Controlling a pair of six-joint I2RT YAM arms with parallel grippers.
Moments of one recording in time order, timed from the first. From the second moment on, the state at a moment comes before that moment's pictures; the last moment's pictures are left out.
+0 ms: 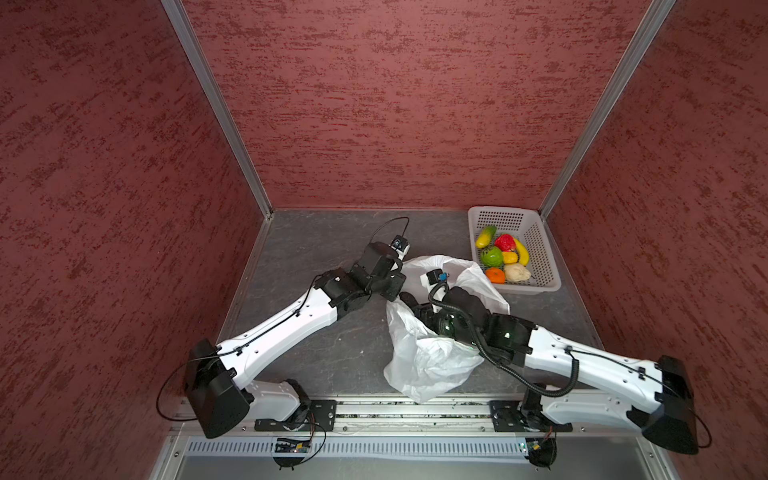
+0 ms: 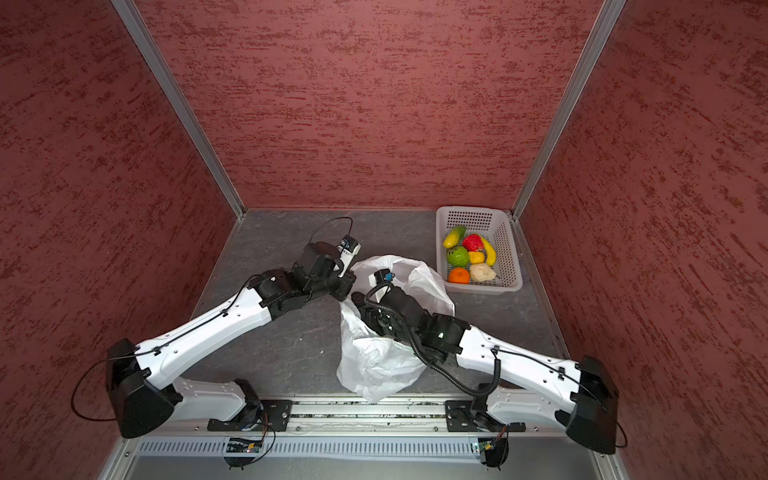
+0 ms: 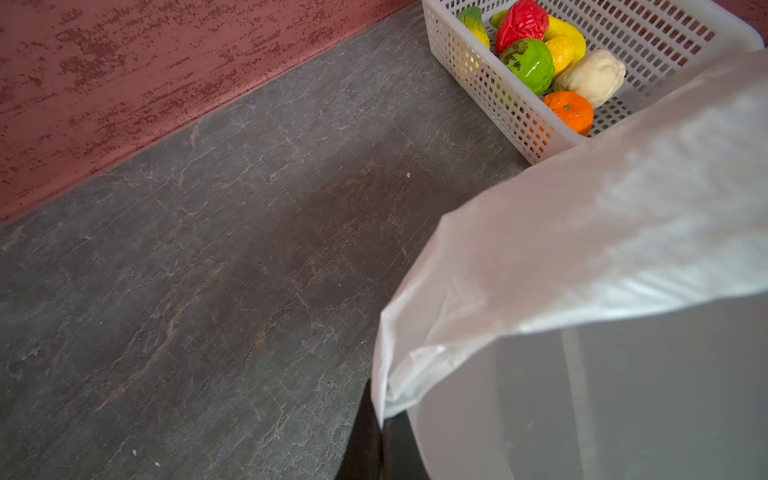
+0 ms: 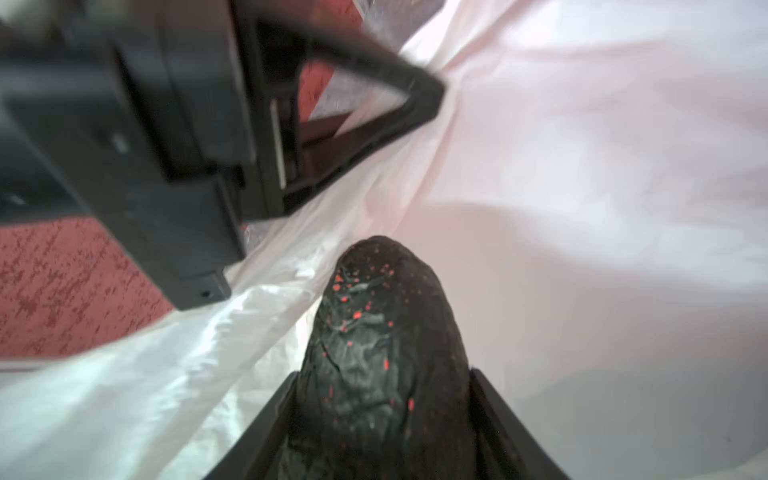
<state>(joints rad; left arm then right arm) -0.80 1.32 1.19 -0.59 -0.19 -0.09 1.06 1.11 0.88 -0.28 0.10 0.71</state>
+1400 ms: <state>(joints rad) -0.81 1.32 1.26 -0.71 -0.30 0.00 0.64 0.84 1.08 -0.48 0.25 0.69</state>
